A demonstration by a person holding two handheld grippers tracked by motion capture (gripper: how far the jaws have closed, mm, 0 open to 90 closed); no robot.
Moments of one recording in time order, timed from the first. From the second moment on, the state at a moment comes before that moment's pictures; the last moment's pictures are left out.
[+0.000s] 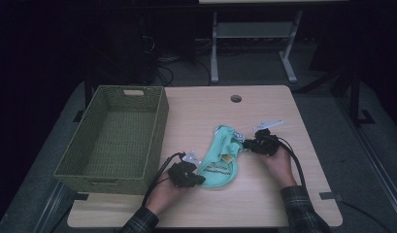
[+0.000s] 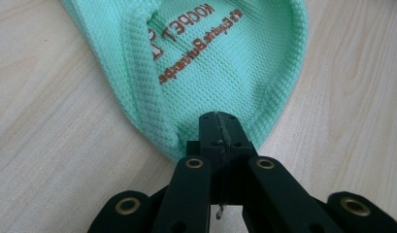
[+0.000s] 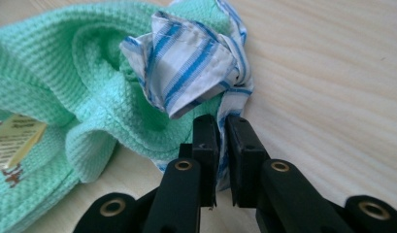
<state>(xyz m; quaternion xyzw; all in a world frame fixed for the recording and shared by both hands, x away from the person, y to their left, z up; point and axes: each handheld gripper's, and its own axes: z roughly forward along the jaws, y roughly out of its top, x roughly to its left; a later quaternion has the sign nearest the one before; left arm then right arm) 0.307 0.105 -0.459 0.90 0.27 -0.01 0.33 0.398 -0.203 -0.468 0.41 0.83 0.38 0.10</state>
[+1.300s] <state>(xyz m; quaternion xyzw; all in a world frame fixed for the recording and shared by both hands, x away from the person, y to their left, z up) 0.307 0.104 -0.459 0.91 0.26 0.00 0.33 0.361 -0.246 -0.441 0.41 0.82 0.39 0.12</state>
